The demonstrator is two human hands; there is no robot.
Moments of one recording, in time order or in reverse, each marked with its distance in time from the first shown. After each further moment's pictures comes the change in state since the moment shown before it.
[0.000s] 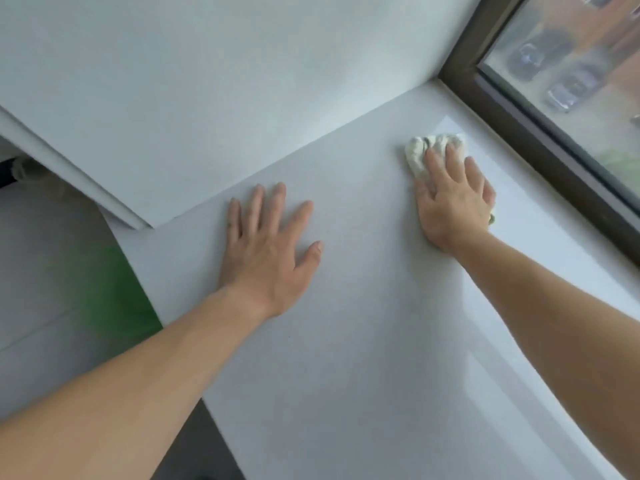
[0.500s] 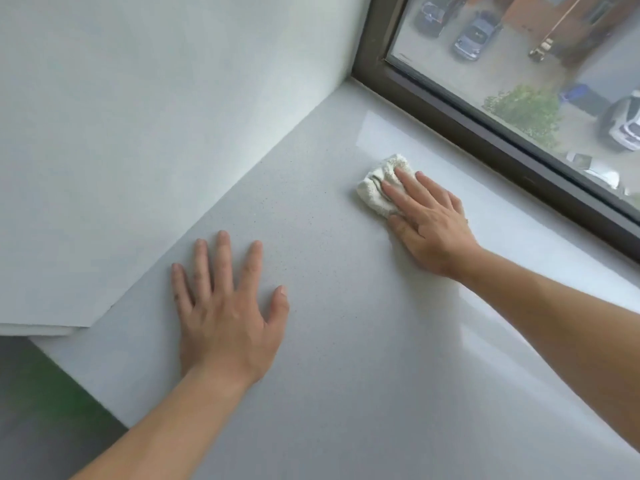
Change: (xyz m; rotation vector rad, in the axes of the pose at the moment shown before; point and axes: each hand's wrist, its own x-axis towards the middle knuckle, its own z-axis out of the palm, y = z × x) left_hand 0.003 0.001 0.005 0.056 0.050 0.038; right_hand -0.036 0.051 -0.017 -0.023 -0.079 -0.084
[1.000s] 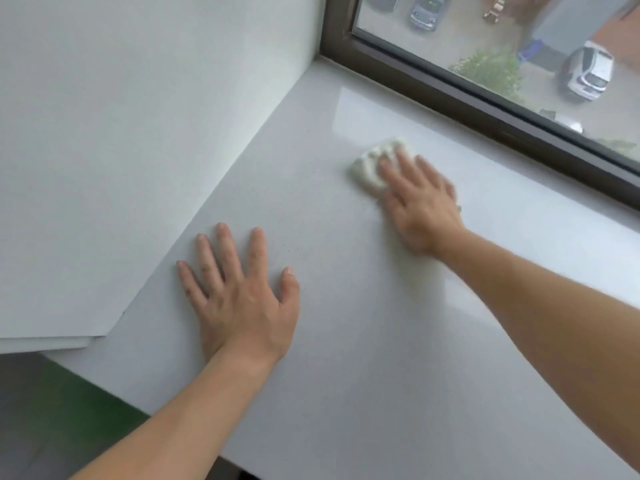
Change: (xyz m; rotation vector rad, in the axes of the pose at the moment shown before) left_hand 0.002 0.001 -0.005 -0.010 -0.049 0.019; right_hand -0.019 -0.030 0.011 0.034 0.052 0.277
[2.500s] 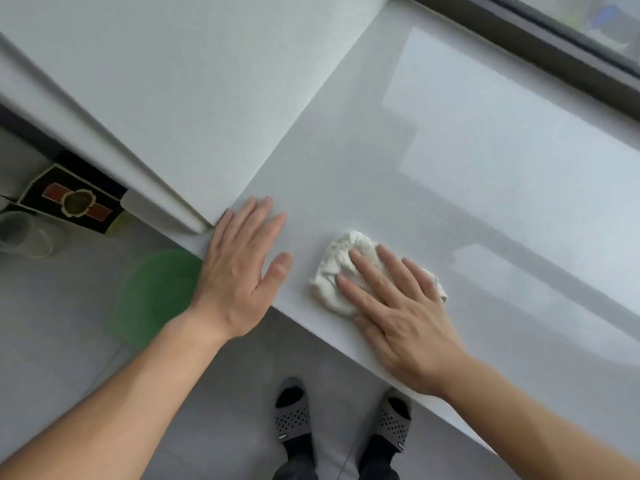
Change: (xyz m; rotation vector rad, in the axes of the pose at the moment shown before) left_hand -0.056 -0.148 -0.017 -0.311 -0.010 0.480; right_hand -0.234 -0.139 0.048 -0.072 -0.163 -0.433
